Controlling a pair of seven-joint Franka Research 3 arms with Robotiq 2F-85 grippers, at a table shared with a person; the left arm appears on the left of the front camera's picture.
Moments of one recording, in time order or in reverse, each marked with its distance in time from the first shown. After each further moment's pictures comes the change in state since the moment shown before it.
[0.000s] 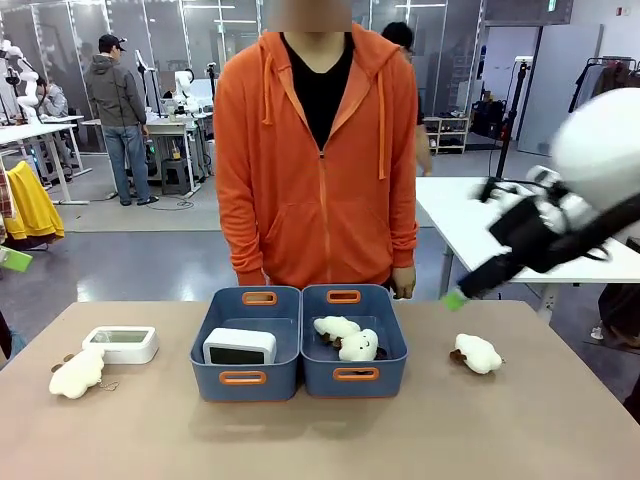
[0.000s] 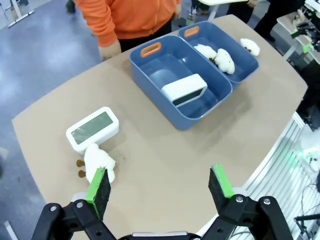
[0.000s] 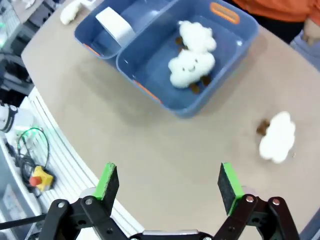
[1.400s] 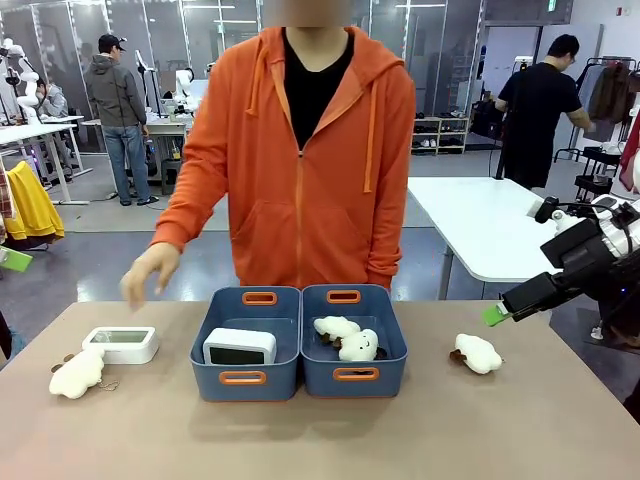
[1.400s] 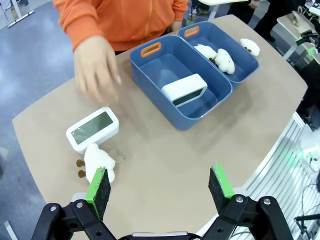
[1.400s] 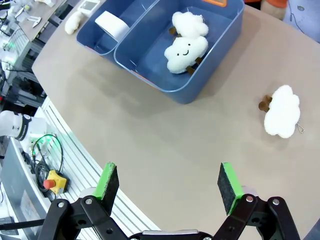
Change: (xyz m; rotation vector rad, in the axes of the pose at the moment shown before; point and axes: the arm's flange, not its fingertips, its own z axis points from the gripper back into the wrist) left arm 0.000 0.000 0.000 0.000 0.000 0.000; right arm -0.039 -0.026 0.013 0.059 -0.041 -0.105
